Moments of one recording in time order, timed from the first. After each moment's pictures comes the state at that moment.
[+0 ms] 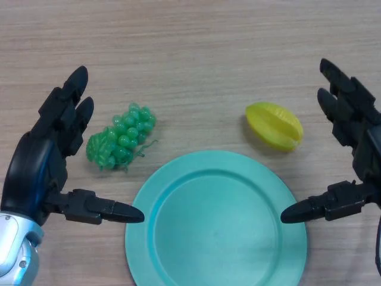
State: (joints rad) left arm 0.03 0.23 0.13 -0.42 -0.13 0.18 -0.21; right arm -0.01 -0.22 -0.04 -0.42 0.00 0.24 0.22
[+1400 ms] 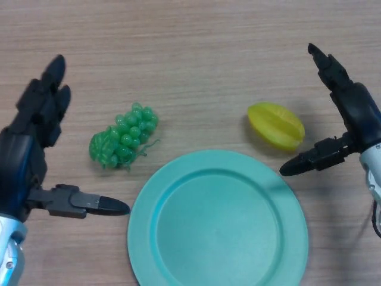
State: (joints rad) left arm 0.04 0.24 0.20 -0.43 -0.09 0.10 -0.19; right arm -0.44 -0.29 -0.02 0.39 -0.28 -0.13 0.11
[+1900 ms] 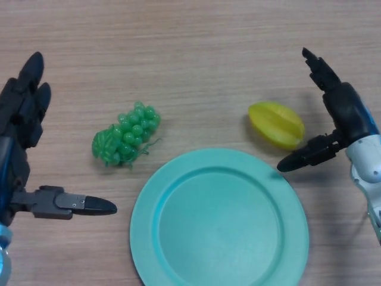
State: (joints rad) left arm 0.07 0.24 0.24 -0.45 -0.09 0.10 -0.19; right arm -0.59 -0.29 0.02 0.74 -0.44 -0.28 -0.03
